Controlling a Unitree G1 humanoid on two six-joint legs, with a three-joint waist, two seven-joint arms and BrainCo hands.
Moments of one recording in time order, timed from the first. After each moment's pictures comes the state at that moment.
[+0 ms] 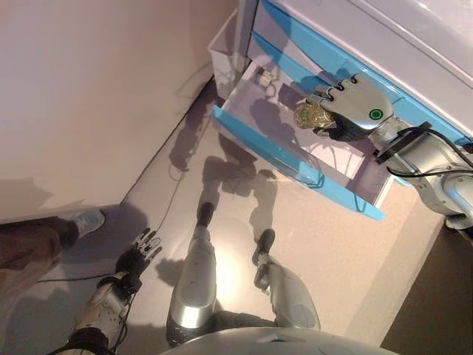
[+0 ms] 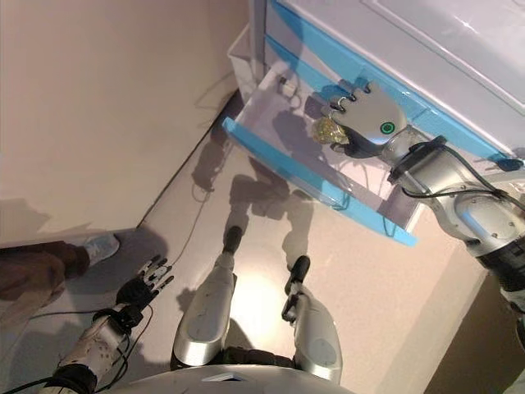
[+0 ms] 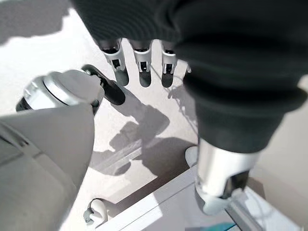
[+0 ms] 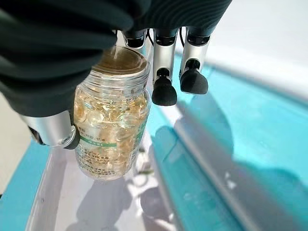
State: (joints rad) left arm 0.07 0.45 -0.05 0.72 -0.91 -0.06 -0.36; right arm -0.59 -1.16 0.39 -0.25 -0.86 -0.06 -0.06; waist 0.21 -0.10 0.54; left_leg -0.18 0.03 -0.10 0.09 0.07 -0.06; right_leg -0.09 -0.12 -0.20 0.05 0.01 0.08
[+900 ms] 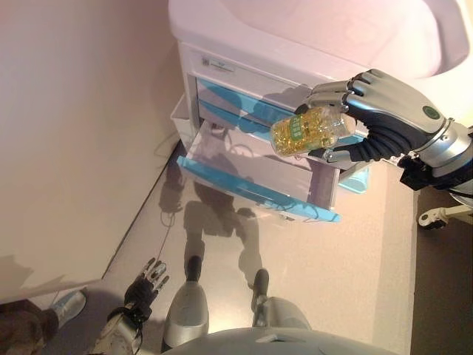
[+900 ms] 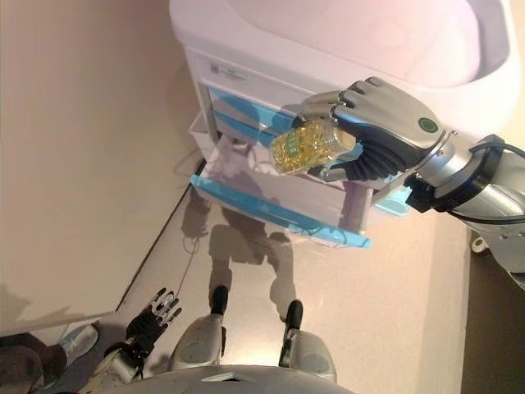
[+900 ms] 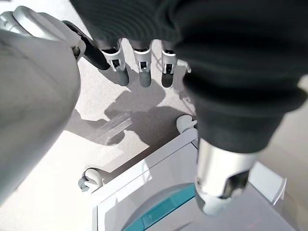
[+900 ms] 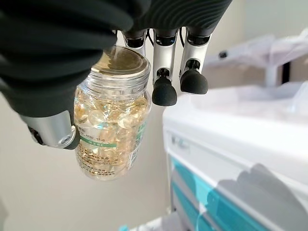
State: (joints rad) left arm 0.18 0.30 0.02 0.81 -0.86 -0.06 -0.35; right arm -0.35 -1.18 -0.08 -0.54 -0.14 -0.26 0.25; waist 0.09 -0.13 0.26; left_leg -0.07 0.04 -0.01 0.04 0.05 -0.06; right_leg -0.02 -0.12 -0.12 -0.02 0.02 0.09
